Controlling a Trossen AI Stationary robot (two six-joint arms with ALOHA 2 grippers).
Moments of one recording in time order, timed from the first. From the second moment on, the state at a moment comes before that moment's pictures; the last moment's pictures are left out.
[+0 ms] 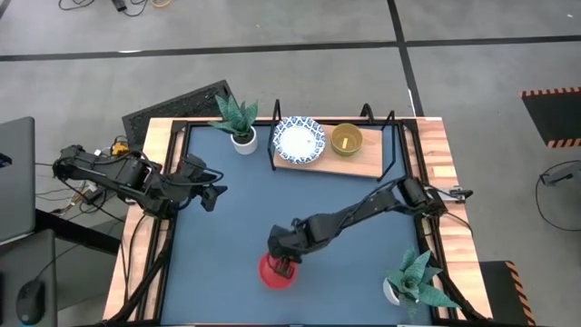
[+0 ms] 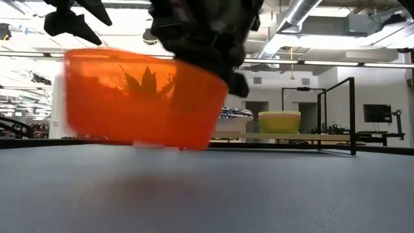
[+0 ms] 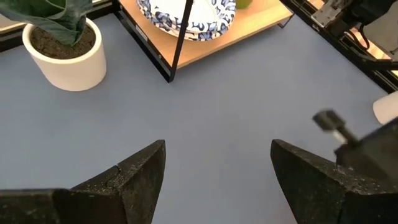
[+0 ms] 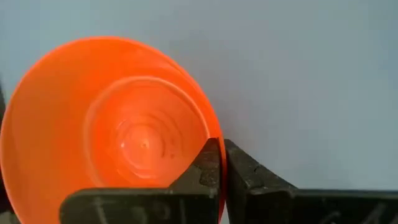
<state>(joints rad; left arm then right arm) -0.28 0.82 0.93 -0.88 -0.56 -0.95 0.31 2.18 1.73 -0.62 0.05 0.70</state>
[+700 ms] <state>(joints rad) -0.28 0.82 0.93 -0.88 -0.59 -0.92 -0.36 1.66 1.73 -1.15 0.14 0.28</state>
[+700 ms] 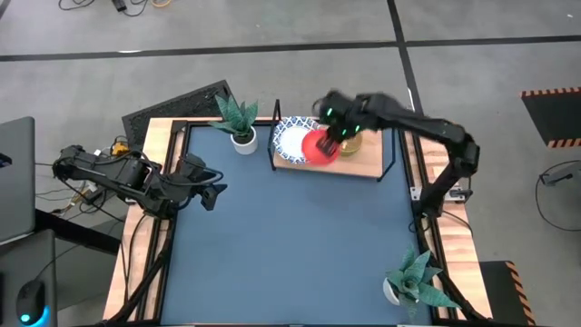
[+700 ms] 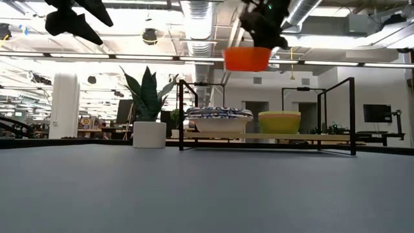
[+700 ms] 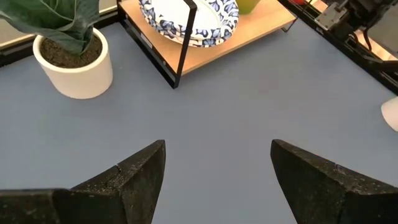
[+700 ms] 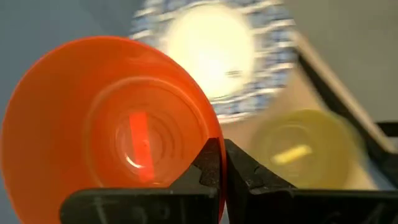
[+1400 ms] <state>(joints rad) -0.28 0.82 0.93 -0.88 -0.67 -1.01 -0.84 1.64 1.47 -1.00 -0.01 0.03</state>
